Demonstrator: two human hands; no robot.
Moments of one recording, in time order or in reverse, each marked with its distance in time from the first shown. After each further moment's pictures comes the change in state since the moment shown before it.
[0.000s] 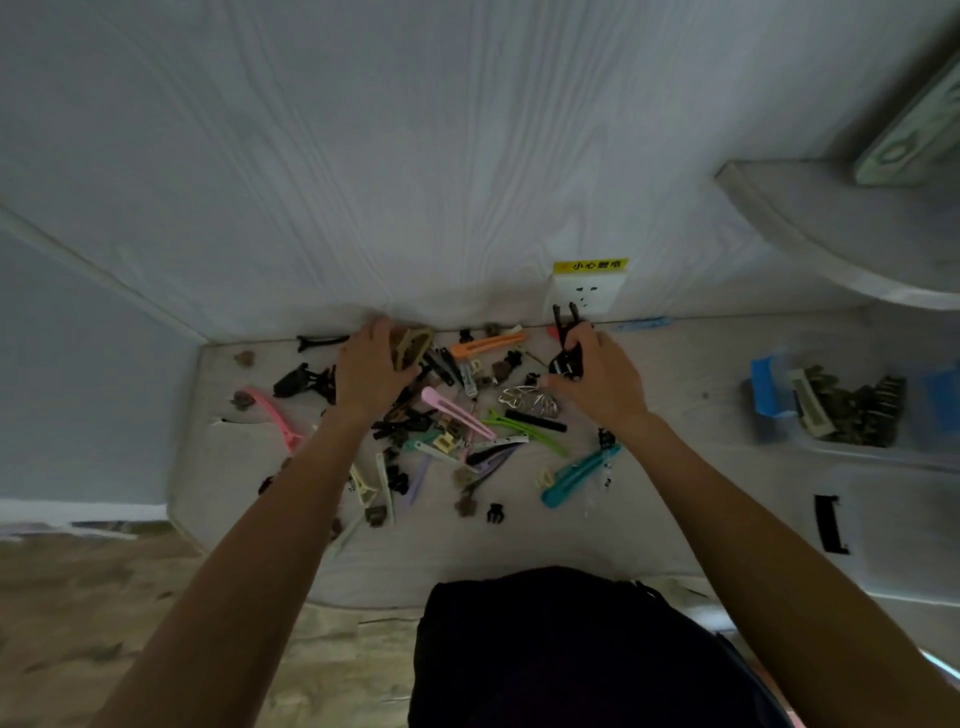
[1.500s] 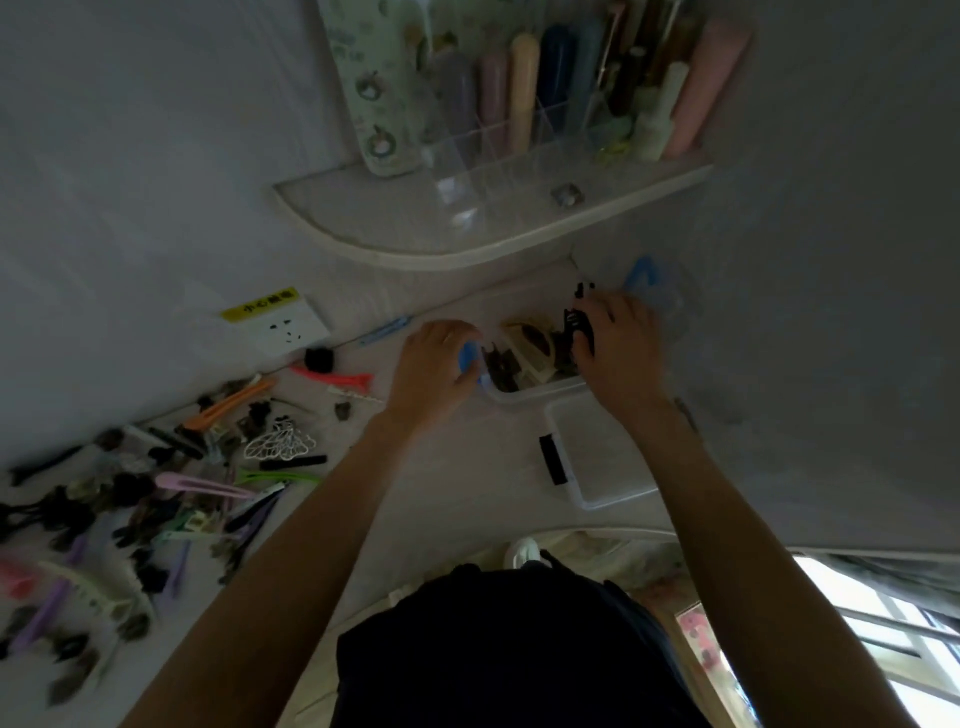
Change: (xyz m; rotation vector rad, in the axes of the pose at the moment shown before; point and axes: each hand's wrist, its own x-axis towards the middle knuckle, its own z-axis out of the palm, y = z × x) left_hand -0.048 0.343 0.106 -0.181 -0.072 0.734; right_hand -0.109 0.218 -0.179 -0.266 0.452 0.147
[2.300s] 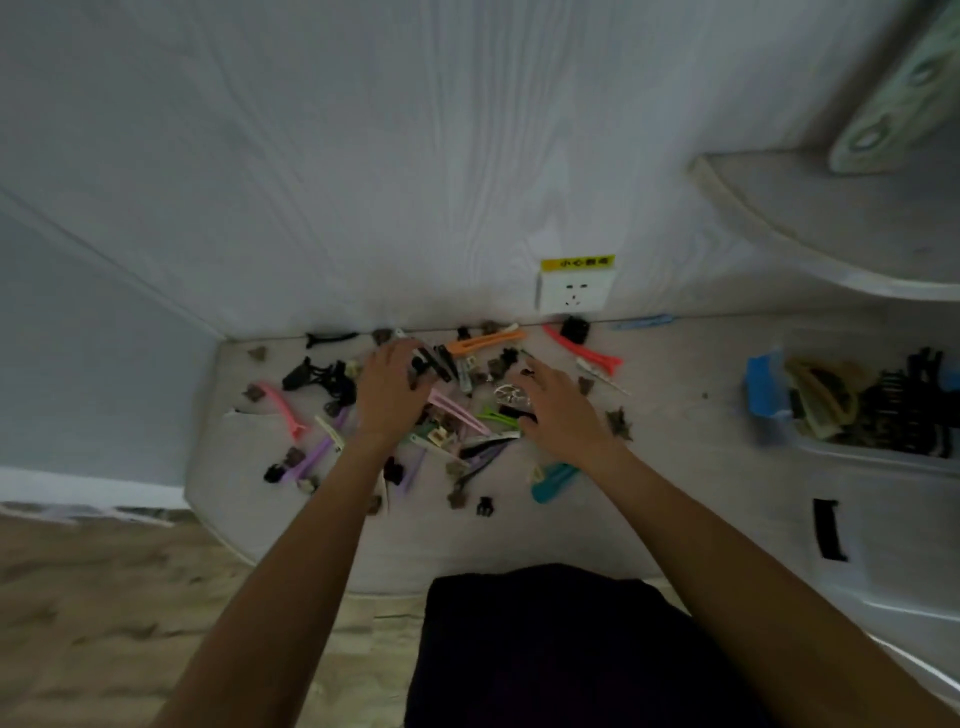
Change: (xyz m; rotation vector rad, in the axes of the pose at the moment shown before) left_hand -0.204 -0.216 -0.139 0.075 0.202 -0.748; right_hand -0.038 -0.276 0.161 0.171 -0.689 -0.470
